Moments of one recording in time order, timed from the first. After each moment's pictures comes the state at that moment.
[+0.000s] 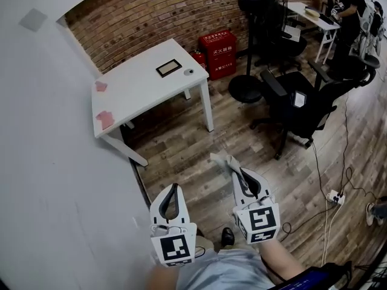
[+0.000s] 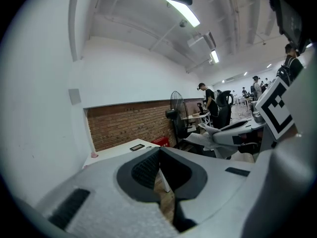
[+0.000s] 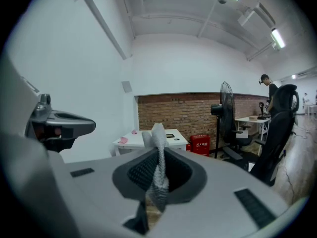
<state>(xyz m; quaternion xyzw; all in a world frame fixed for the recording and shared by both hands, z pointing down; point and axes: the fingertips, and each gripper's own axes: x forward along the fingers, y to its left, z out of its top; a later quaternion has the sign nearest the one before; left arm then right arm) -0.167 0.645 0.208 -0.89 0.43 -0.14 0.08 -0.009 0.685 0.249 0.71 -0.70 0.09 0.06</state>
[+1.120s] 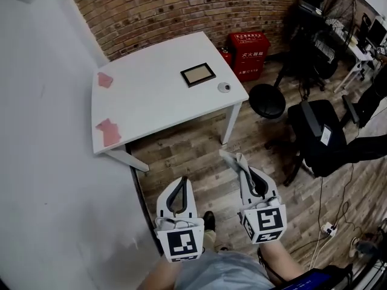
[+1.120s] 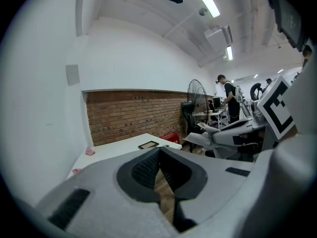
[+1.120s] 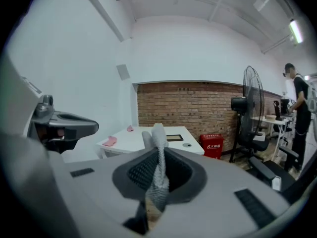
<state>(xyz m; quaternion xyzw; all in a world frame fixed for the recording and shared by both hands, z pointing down) -0.168 0.354 0.244 -0.88 0.45 -0.14 0.03 -0.012 0.388 0.274 0.68 -0.72 0.10 0.10</state>
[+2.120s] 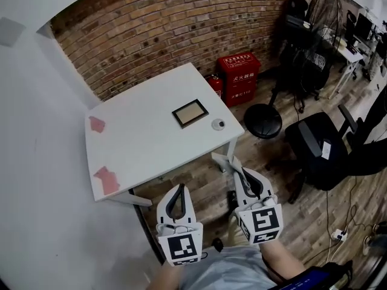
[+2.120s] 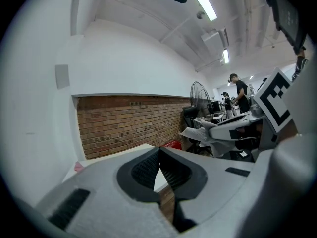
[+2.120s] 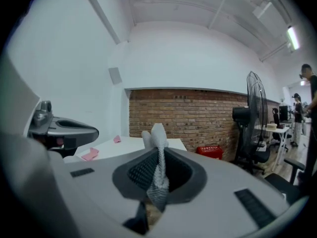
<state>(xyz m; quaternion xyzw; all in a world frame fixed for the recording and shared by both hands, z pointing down) -0.121 0.230 0.223 -0.89 0.44 -0.11 0.07 0.029 0.263 0.236 0.70 -0.71 0.05 0.07</state>
